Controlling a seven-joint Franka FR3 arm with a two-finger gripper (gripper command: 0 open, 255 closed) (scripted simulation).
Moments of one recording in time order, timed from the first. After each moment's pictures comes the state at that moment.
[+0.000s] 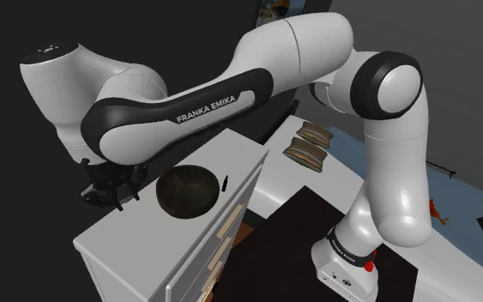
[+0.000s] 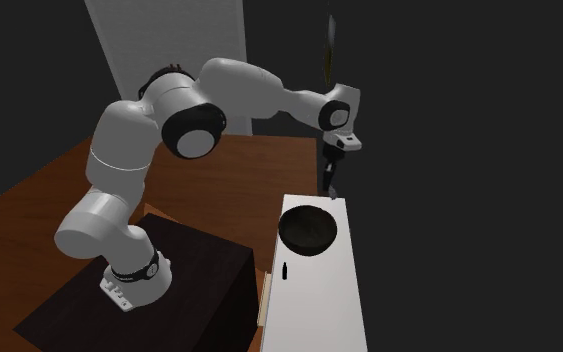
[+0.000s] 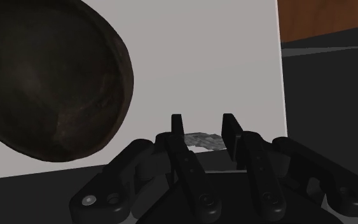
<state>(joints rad) 0.40 0.56 0.55 -1.52 -0.37 1.82 0.98</state>
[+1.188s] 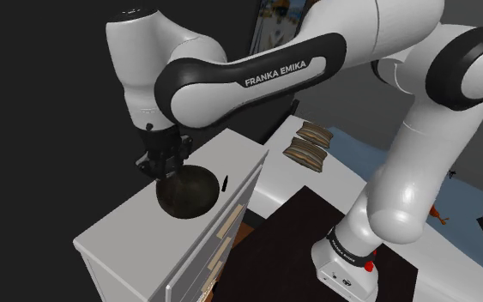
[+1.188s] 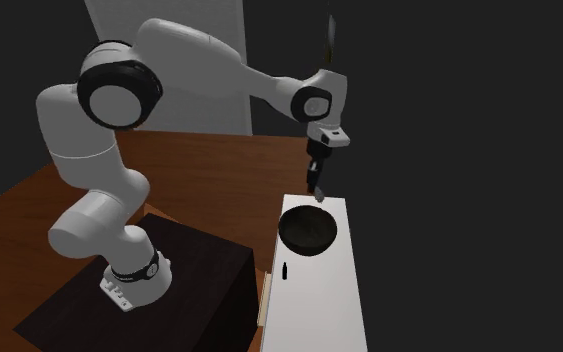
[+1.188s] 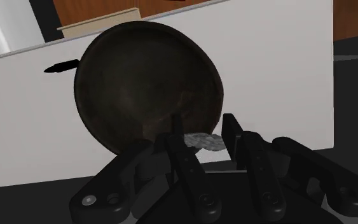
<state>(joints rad) 0.21 0.19 0.59 -1.87 -0.21 1.86 0.82</state>
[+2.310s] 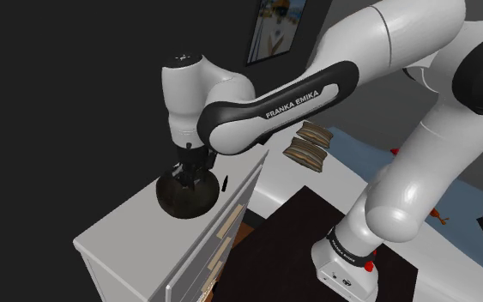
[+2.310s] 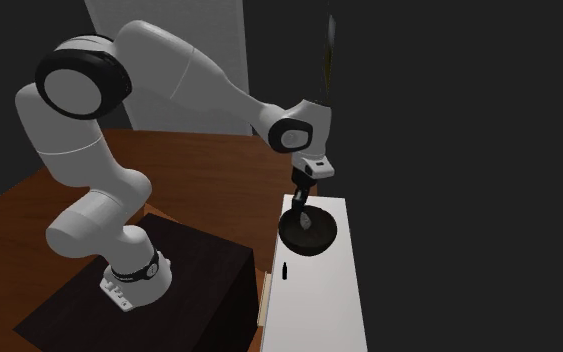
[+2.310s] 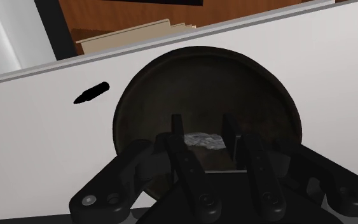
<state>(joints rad) 0.13 0.04 0.55 -2.18 -0.15 2.07 0.71</state>
